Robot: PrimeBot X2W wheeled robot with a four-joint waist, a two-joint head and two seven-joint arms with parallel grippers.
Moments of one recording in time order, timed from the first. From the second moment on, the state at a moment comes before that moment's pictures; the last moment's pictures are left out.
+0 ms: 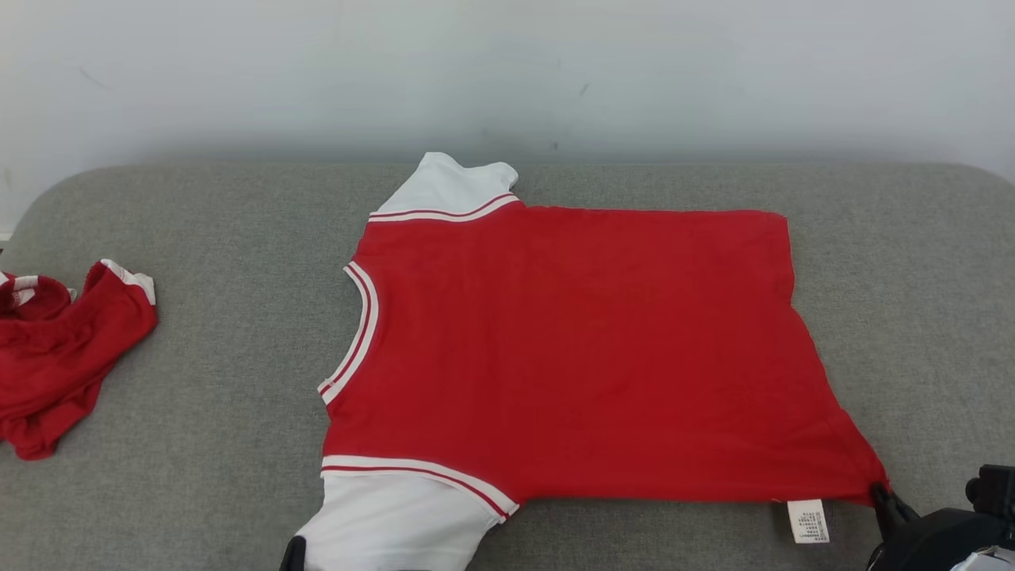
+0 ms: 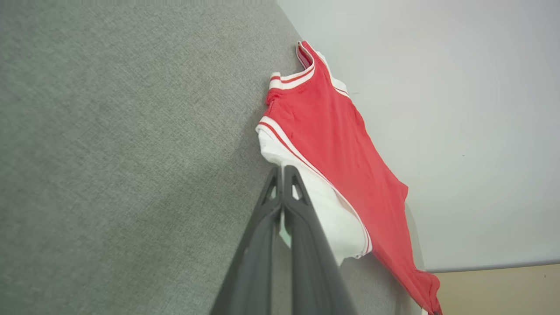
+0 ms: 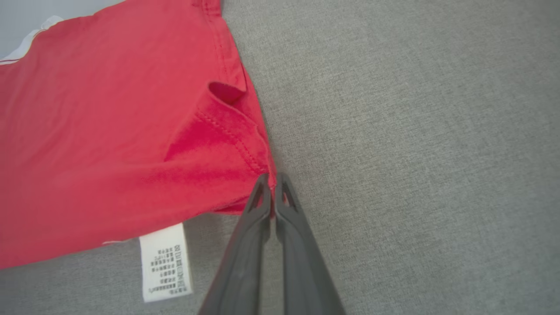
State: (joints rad) left arm 0.24 0.10 -0.12 -0.08 -1.01 0.01 -0.01; right arm 0.02 -0.05 -0.32 0.09 0.27 0.13 0.47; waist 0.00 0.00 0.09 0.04
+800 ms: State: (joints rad) left arm -0.24 0.08 -0.15 0.19 -0.93 0.01 -0.08; right arm -0.36 -0.05 -0.22 0.34 0.33 0.13 0.34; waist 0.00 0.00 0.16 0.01
